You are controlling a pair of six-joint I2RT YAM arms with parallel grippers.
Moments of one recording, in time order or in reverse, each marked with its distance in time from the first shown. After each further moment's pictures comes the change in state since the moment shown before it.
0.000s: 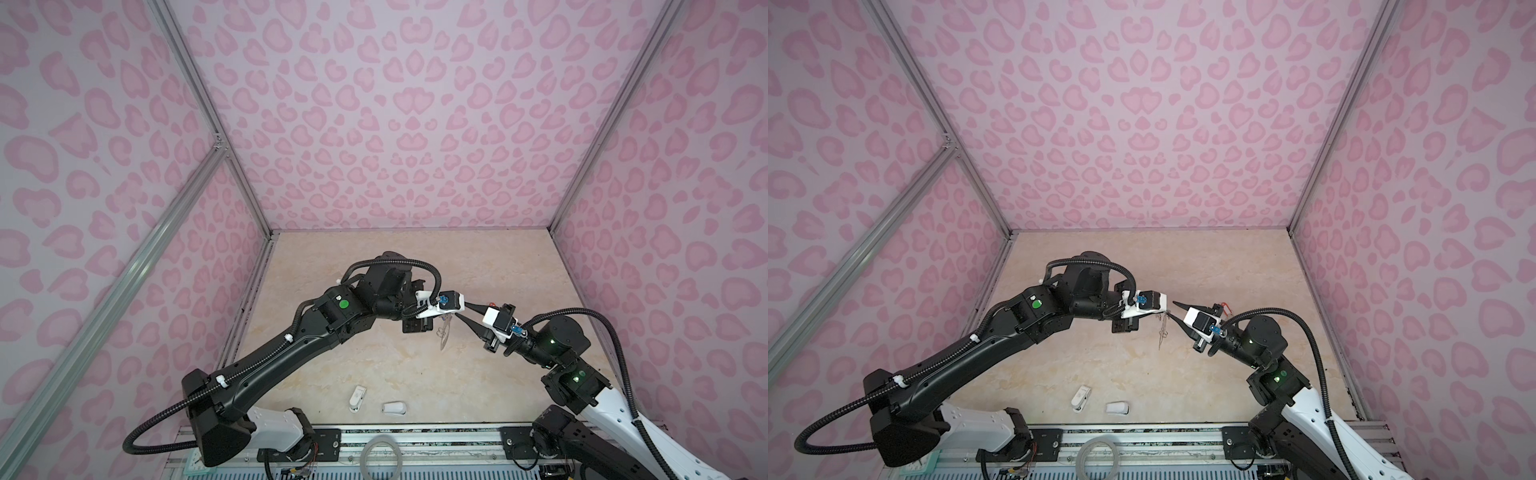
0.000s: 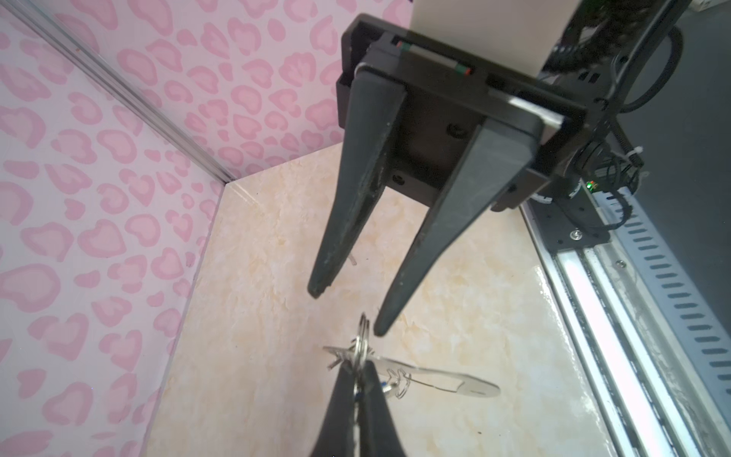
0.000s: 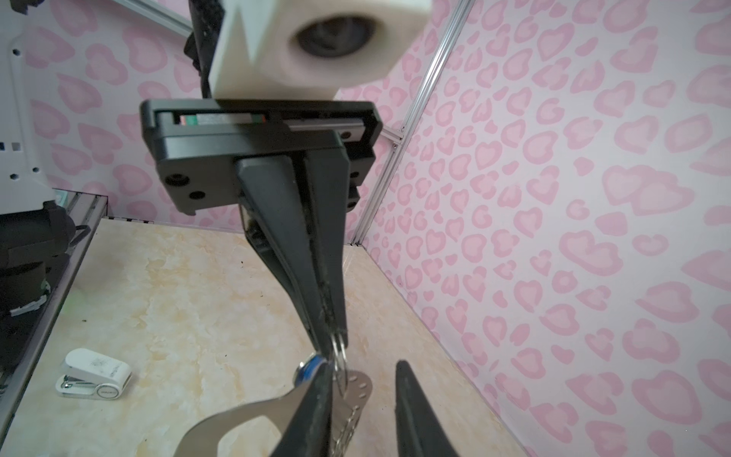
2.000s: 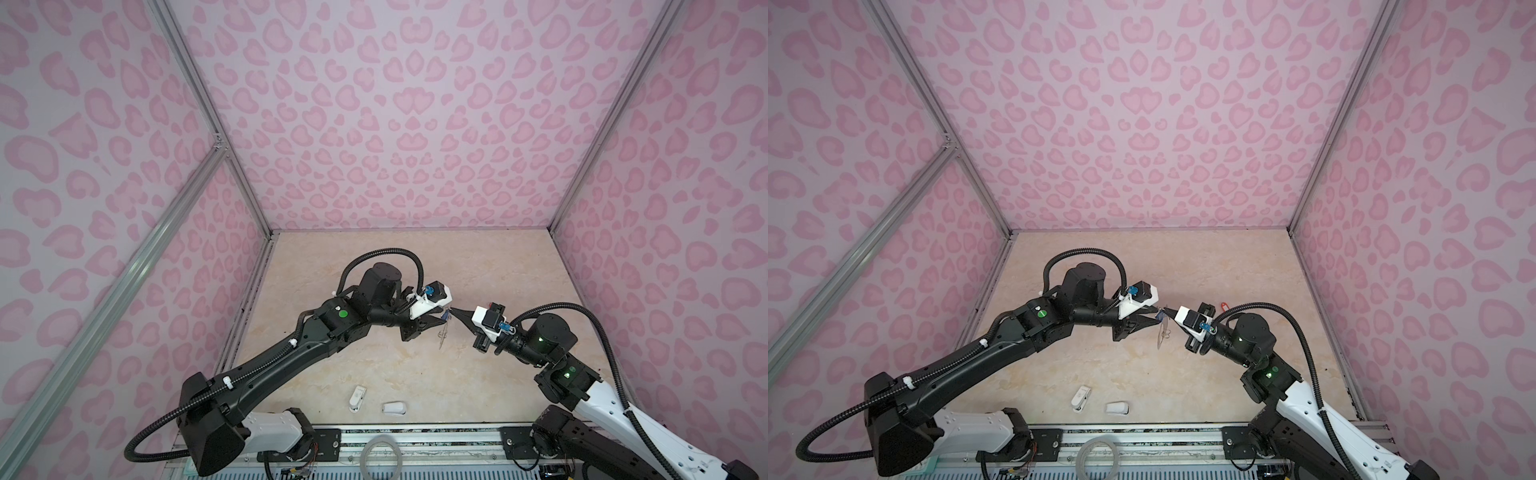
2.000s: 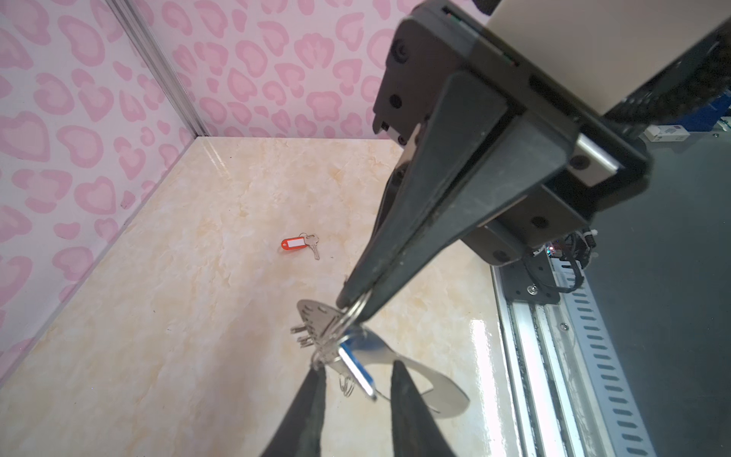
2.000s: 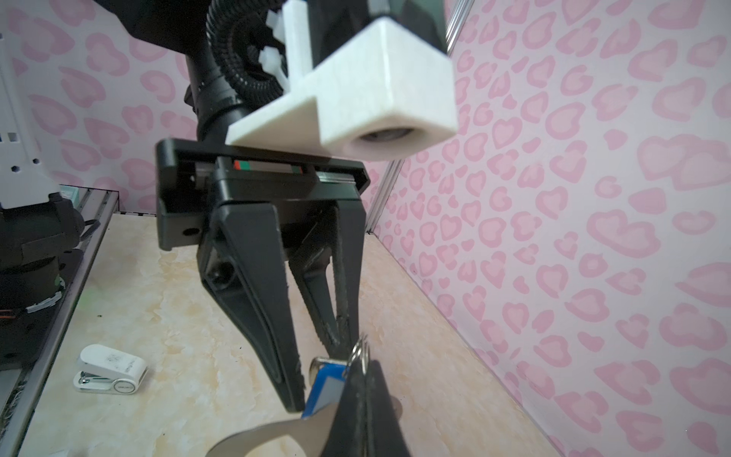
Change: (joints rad) left arm 0.067 -0.061 -0.247 0.239 0.131 -0.343; right arm 0.044 0.044 -0.018 0.037 0.045 0.035
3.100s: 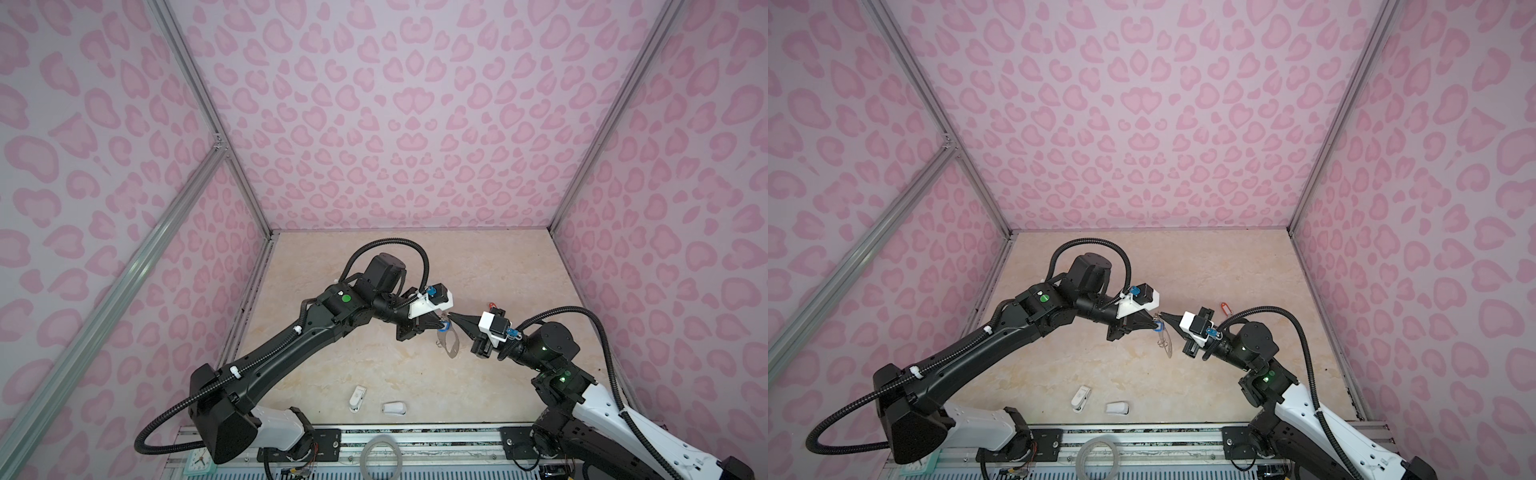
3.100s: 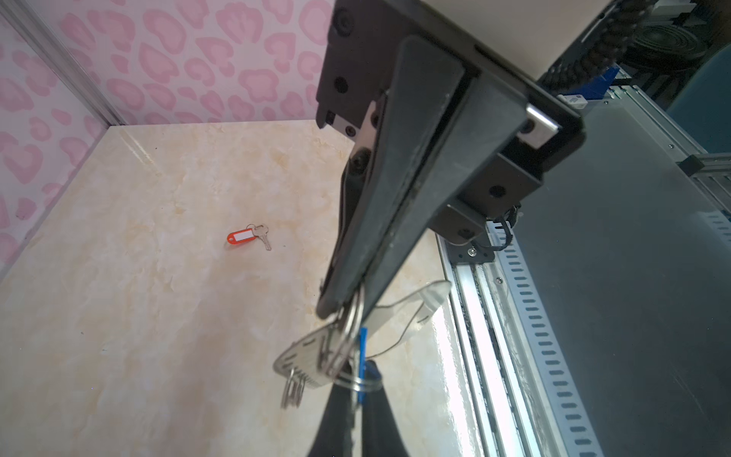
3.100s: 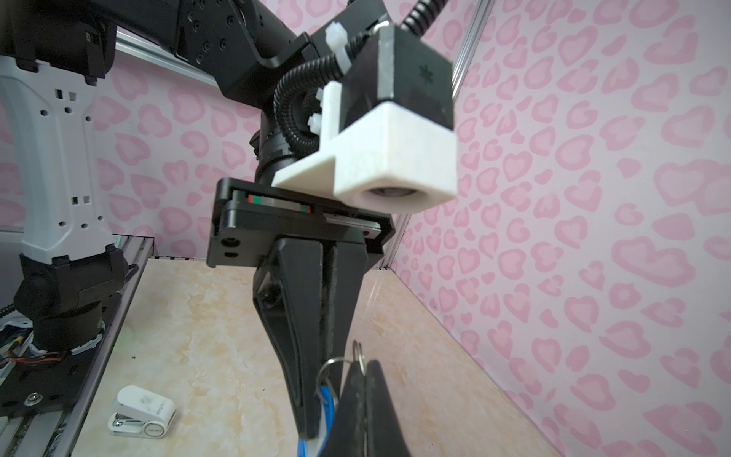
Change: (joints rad) left arm 0.036 0.079 0.149 -0.273 0.184 0.157; right arm 0.022 -0.009 -0.068 0.177 -0.046 0.100
